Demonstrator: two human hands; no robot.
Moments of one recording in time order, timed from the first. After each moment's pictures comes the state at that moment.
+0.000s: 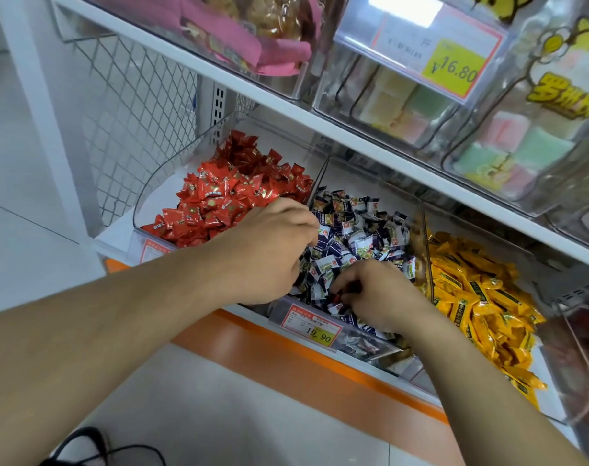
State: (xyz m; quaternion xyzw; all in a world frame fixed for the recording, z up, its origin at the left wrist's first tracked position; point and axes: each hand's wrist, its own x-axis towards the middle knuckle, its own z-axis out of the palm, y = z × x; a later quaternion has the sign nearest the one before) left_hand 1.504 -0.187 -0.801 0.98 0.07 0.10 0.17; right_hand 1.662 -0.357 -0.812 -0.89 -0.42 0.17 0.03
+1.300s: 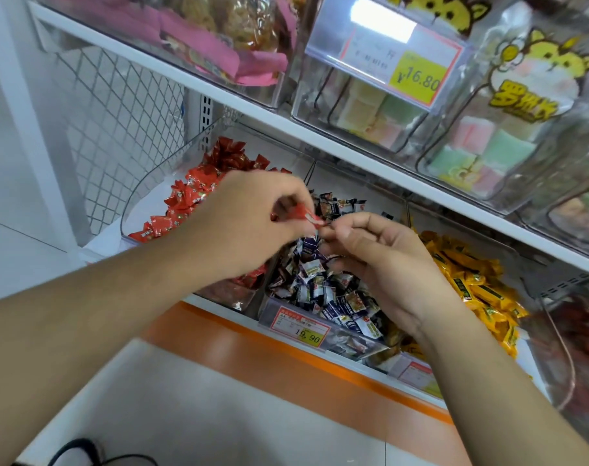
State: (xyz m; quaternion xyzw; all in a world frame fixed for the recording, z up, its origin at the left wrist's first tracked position) left_hand 1.494 -0.189 -0.757 0.89 0.14 0.25 0.35; right_hand 1.635 -0.359 -0.761 -0.67 -0.29 0.32 0.60
